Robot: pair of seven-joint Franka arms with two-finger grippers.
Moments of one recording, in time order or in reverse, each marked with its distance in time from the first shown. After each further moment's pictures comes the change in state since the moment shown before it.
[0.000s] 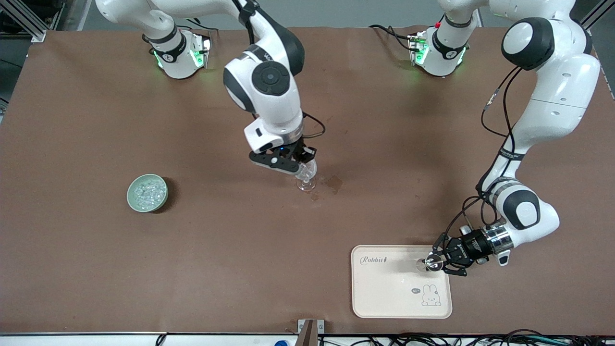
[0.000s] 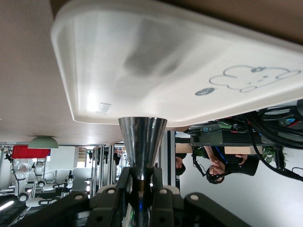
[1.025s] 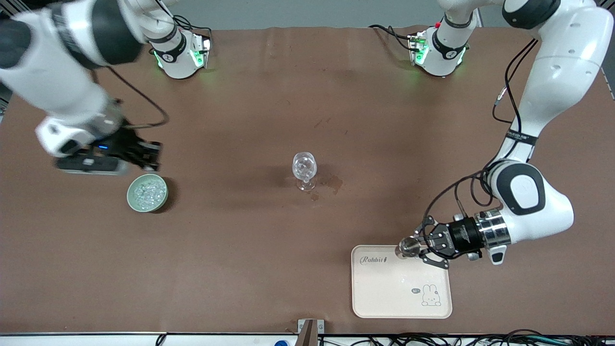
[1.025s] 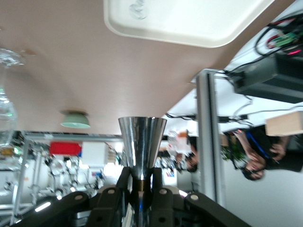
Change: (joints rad) left arm -0.031 -0.198 -0.107 -0.034 0.164 -0.014 -0.255; right arm -0.407 -0.385 0.001 -0.272 0.004 -0.077 -0.600
